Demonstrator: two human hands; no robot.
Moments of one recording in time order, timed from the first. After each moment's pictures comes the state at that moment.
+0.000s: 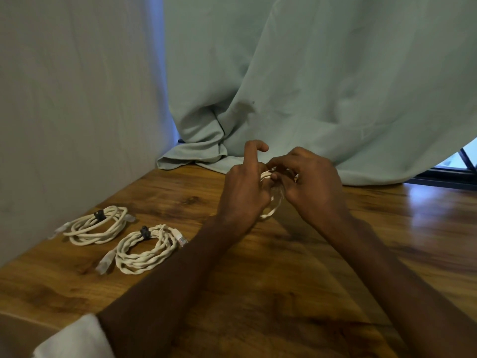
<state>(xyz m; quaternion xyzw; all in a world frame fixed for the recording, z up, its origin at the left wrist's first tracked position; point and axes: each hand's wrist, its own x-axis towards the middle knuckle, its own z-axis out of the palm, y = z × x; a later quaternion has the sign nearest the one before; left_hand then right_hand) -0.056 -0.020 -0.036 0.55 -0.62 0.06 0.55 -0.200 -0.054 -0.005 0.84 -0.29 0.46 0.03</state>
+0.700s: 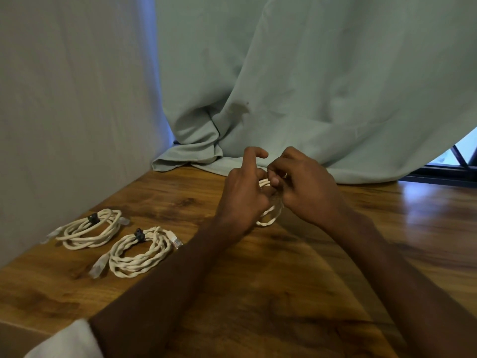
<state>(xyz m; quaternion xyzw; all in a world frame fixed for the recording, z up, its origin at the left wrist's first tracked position) -0.063 -0.019 -0.038 0.55 -0.63 -0.02 0.55 -0.206 -0.058 -0.001 0.88 -0.31 0.36 0.03</state>
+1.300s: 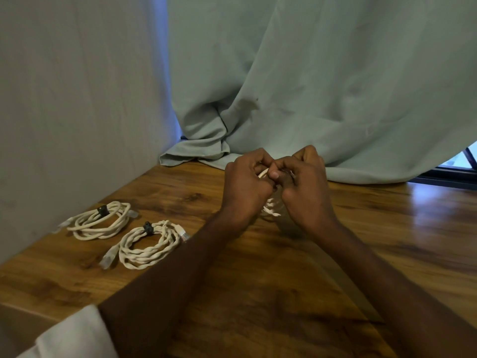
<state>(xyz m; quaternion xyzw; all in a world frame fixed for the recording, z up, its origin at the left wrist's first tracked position) -0.055 -0.020 -0.036 0.50 -0.57 -0.06 0.65 -0.178 -0.053 -0.025 0.80 -0.34 0.49 -0.10</state>
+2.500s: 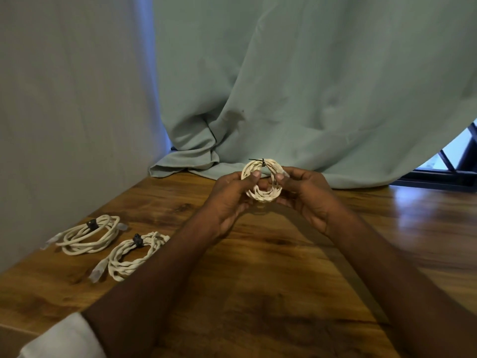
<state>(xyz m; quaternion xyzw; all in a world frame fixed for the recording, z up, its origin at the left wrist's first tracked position) -0.045 -0.029 -0.034 0.40 -0.41 -0.47 0.67 -0.212 -0.092 -0.017 0.59 -0.26 0.45 -0.61</state>
